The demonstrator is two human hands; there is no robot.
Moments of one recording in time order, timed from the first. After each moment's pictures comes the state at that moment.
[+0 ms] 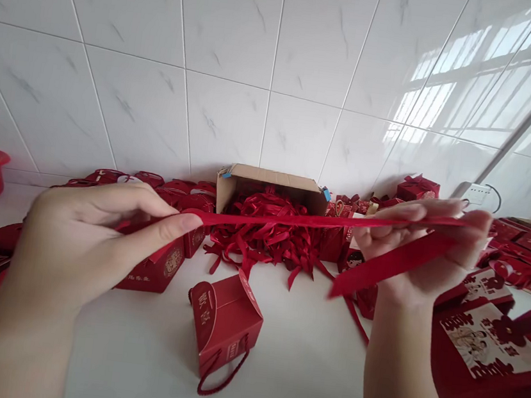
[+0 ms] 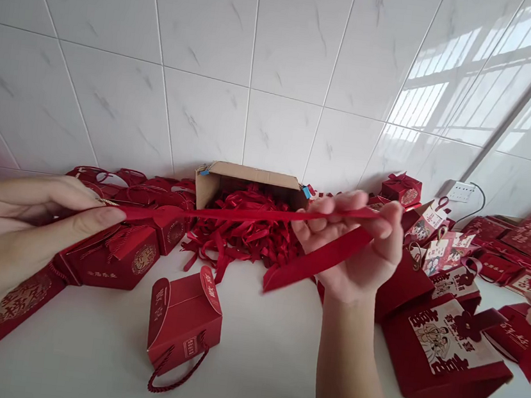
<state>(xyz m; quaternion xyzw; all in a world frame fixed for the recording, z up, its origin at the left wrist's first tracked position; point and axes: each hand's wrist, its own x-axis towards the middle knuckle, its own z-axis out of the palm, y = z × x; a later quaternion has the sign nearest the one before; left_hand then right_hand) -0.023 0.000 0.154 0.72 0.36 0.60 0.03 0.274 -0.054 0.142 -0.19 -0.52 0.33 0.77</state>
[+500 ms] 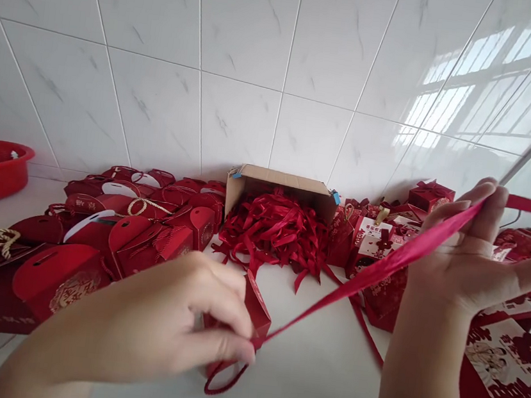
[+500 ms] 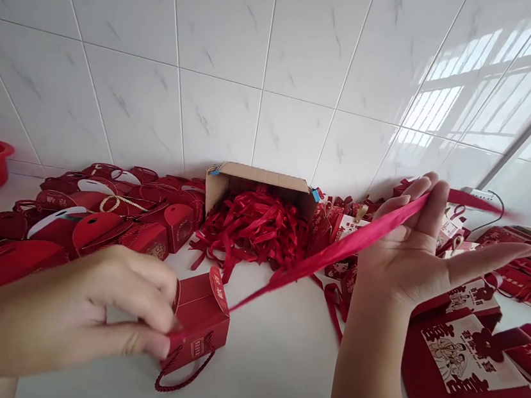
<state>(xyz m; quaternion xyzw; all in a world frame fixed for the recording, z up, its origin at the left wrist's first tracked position) -0.012 -0.027 0.157 0.94 0.20 0.13 0.23 0.281 -0.051 0.159 0.12 -0.16 0.31 0.93</state>
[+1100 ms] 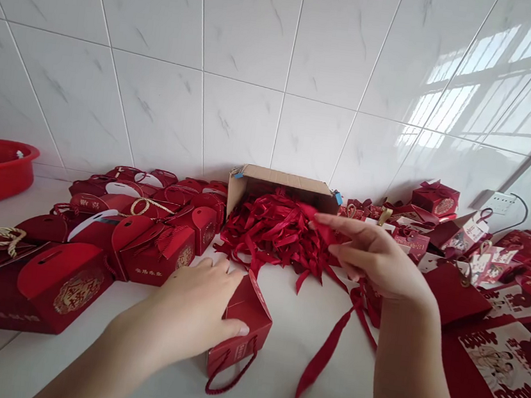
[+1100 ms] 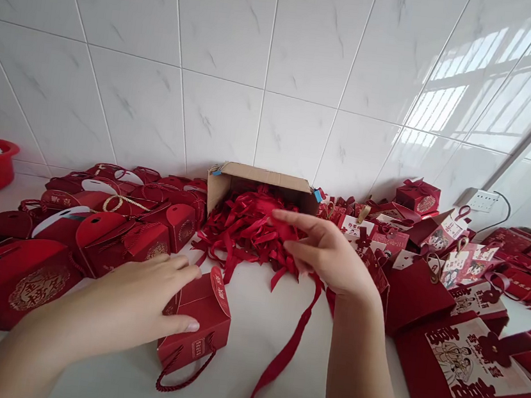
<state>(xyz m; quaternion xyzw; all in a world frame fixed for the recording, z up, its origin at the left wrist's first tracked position) 0.007 -0.010 0.116 0.88 0.47 -0.01 0.08 0.272 -0.034 0.136 -0.46 -0.64 0.40 0.47</state>
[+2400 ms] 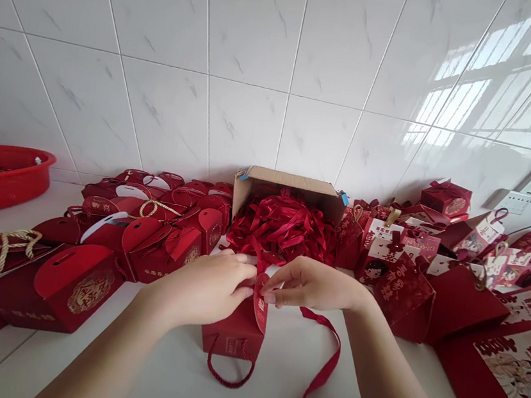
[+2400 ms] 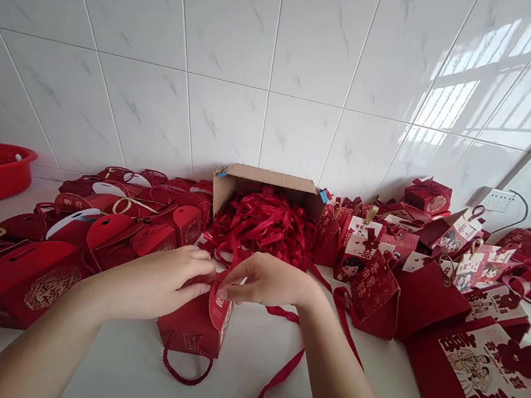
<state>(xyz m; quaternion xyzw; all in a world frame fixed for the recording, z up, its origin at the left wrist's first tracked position) 0.003 0.019 0.113 0.91 0.38 0.03 0.13 0.220 0.000 0.104 -0.39 -0.80 0.43 0.16</state>
